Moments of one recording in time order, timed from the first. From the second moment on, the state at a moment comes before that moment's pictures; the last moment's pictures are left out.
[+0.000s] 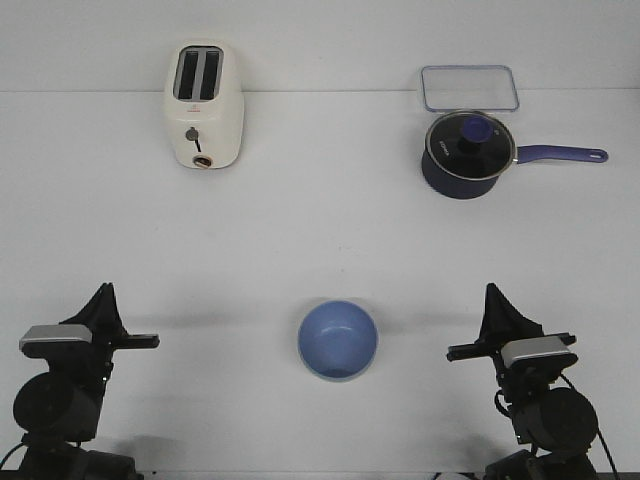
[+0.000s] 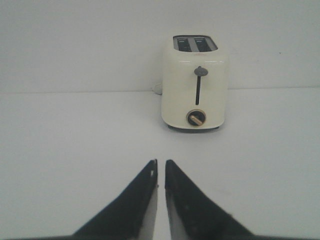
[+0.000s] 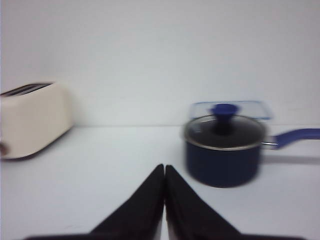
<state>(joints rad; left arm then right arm) -0.15 0.31 0.46 -0.08 -0.21 0.02 0.35 0.26 0.34 0.00 0.21 0.11</state>
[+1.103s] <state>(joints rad) -0.07 0.11 0.19 0.15 -0.15 0.05 0.35 0.26 0.34 0.00 0.24 0.11</state>
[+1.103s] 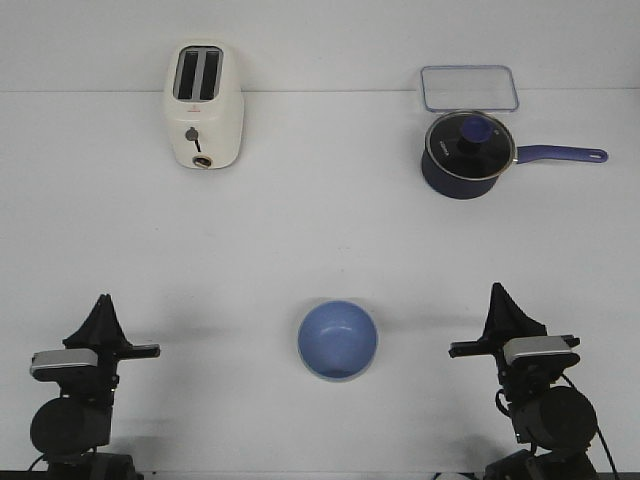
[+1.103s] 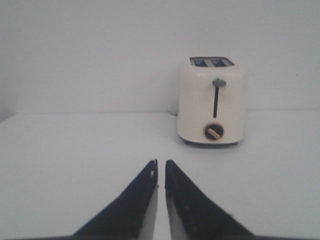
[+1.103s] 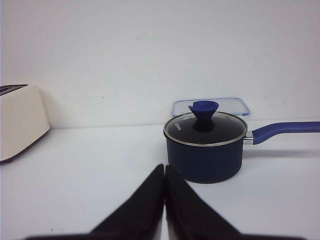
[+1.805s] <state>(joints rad) -0.01 0.01 0.03 0.14 -0.05 0.01 0.35 0.26 0.34 0.00 0.24 0.11</state>
